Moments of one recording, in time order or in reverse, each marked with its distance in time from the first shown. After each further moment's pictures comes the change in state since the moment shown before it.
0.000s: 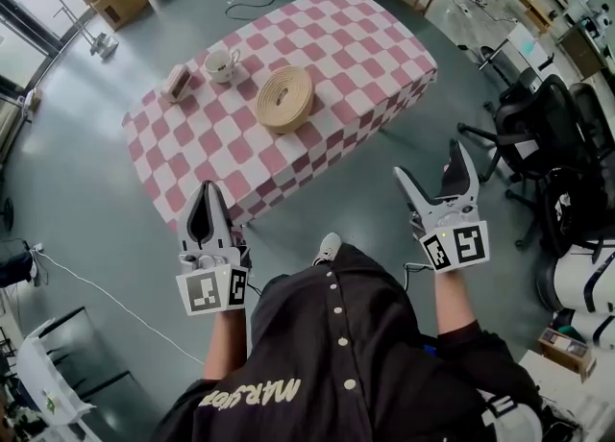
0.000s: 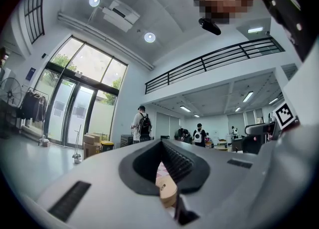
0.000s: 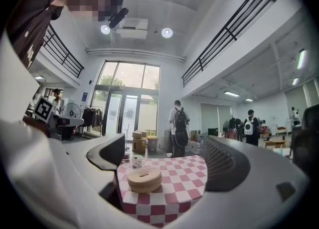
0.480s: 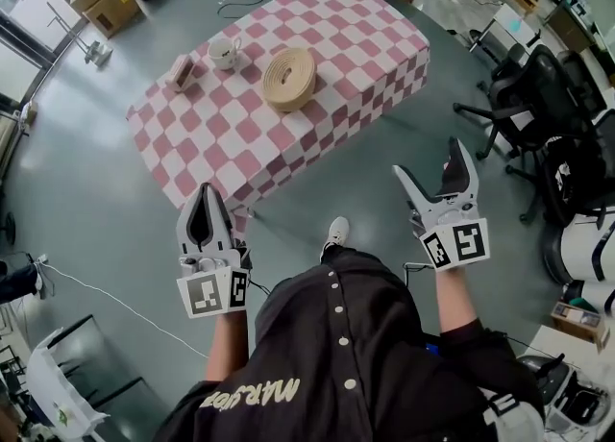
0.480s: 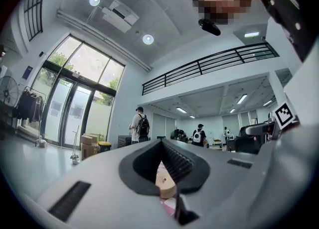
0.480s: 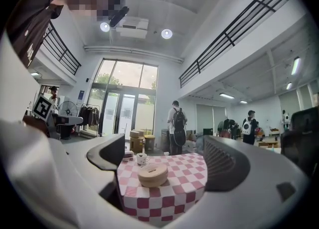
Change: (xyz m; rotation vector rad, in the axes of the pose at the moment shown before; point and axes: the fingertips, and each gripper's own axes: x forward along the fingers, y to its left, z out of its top) left arm -0.076 0.028 0.011 0.002 -0.007 -0.053; right arm -0.066 0.069 0.007 -0.012 0.004 -0.061
